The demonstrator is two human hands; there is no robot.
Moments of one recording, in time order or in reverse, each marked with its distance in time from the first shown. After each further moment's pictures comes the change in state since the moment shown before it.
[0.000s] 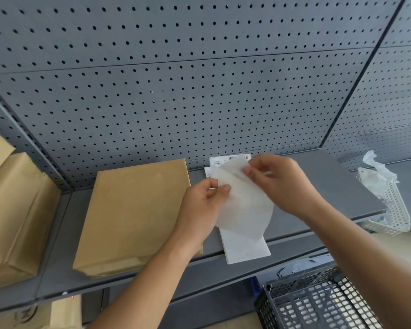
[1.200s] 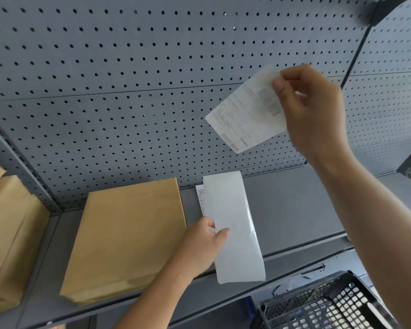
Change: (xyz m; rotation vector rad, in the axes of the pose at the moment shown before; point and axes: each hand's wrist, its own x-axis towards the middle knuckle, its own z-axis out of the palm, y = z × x) left_hand -0.008 -0.016 0.001 0.525 -0.200 -0.170; right_hand 0.051 -0.087 -0.086 0.012 0.577 -0.305
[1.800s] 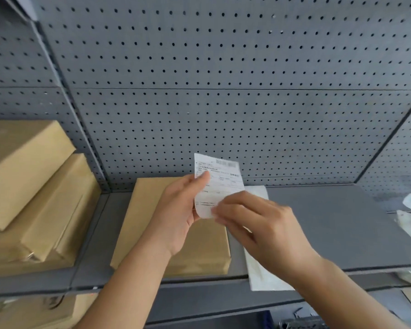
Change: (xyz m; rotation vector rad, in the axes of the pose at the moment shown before) left_hand -0.039 0.017 -0.109 -0.898 0.213 0.118; right_hand -0.146 -0.017 0.076 -0.044 -0.496 -0.608
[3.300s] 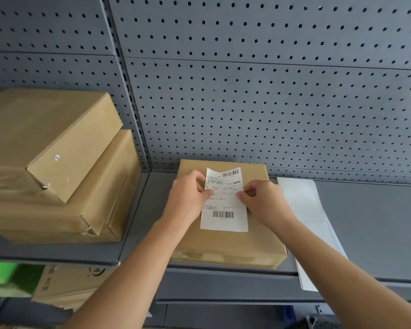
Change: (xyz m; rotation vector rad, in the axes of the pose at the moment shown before) left_hand 0.060 -0.043 -0.127 1.076 0.320 0.107; right_hand 0.042 0.023 0.144 0.223 -0.407 0.948
